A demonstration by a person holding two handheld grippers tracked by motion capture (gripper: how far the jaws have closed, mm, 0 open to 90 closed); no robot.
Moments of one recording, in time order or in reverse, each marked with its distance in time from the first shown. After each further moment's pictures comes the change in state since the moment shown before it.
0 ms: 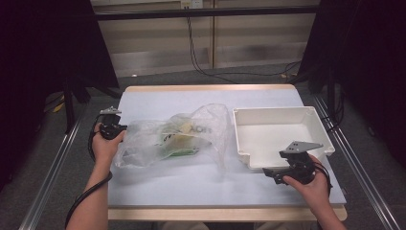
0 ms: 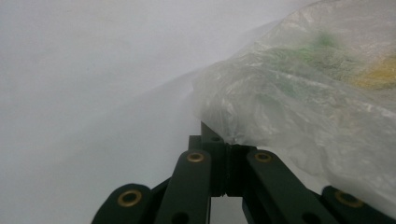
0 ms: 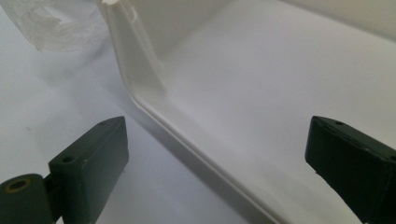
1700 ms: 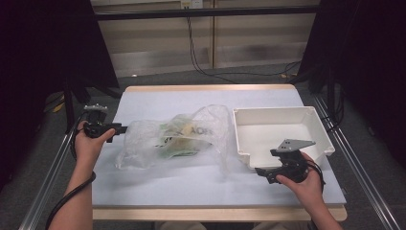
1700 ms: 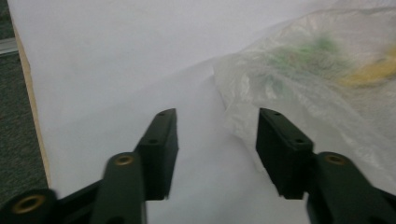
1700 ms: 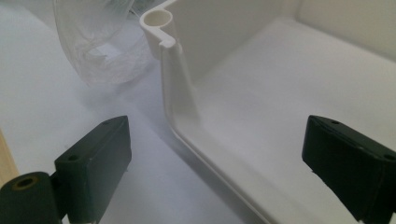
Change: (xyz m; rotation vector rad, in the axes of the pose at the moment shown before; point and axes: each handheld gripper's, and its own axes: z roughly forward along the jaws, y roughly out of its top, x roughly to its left) left arm 0.007 0.012 -0.050 0.056 0.028 -0.063; right arm 0.017 0.018 0.005 -0.023 0.060 -0.042
